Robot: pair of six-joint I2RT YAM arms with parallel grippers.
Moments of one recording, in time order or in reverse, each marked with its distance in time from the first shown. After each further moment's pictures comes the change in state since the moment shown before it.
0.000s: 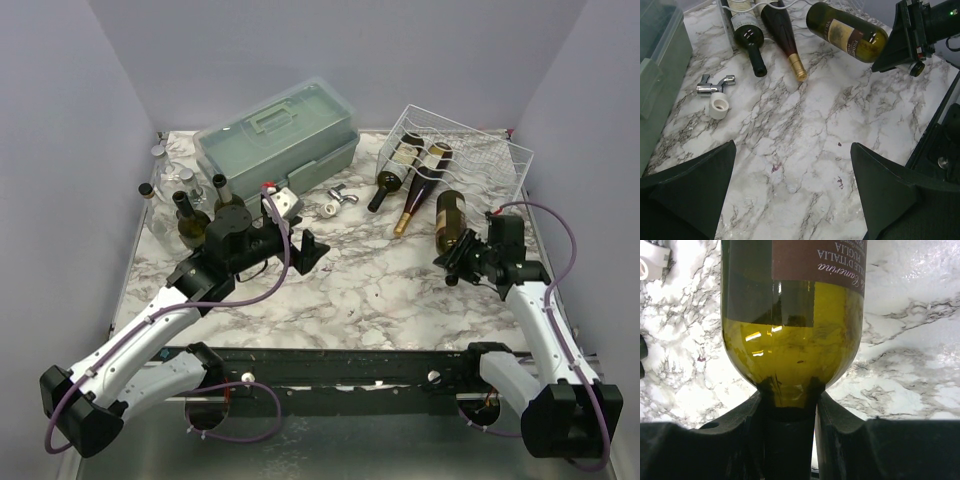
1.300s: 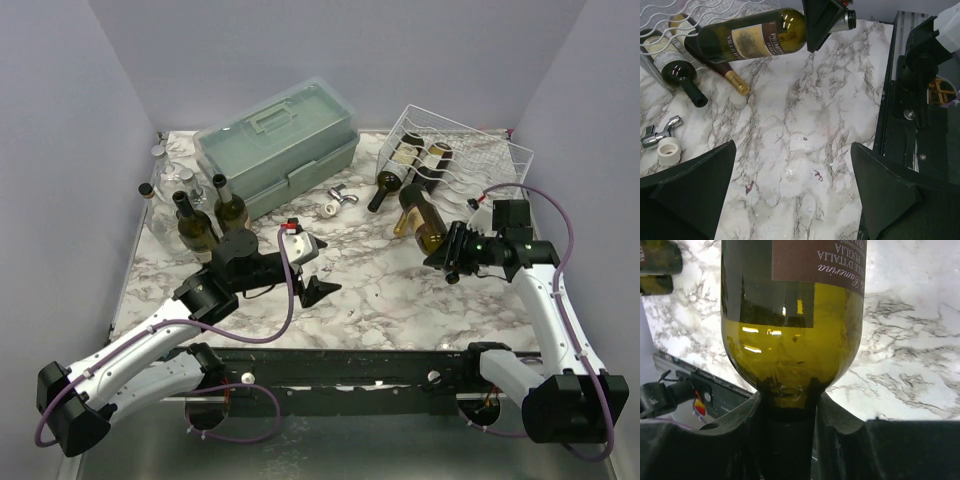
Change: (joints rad) left arm -0.119 -0.065 -0.136 0.123 0.216 0.173; right arm 0.000 0.053 0.183 -0.216 -0.275 -0.217
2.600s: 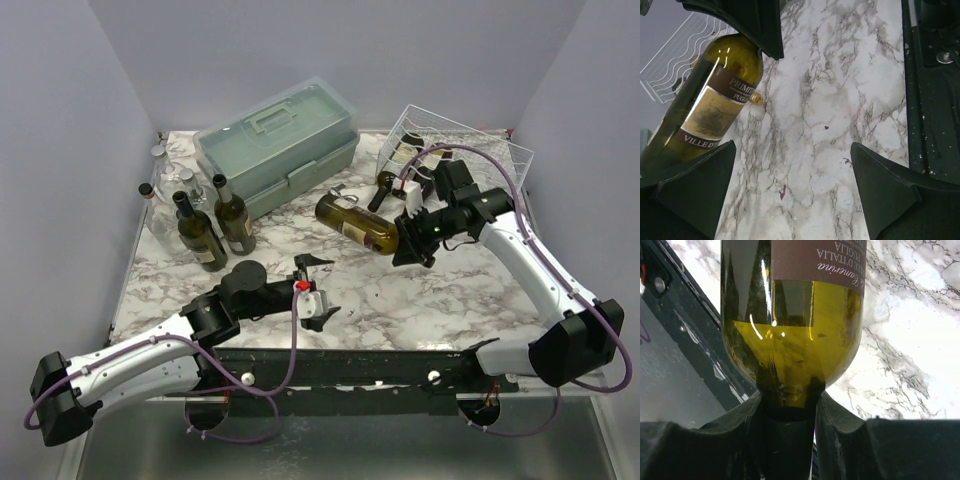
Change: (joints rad) left arm -0.184 -0.092 -0.191 0.108 -0.111 0.402; right arm 0.385 0.336 0.402 -0.210 -0.048 -0.524
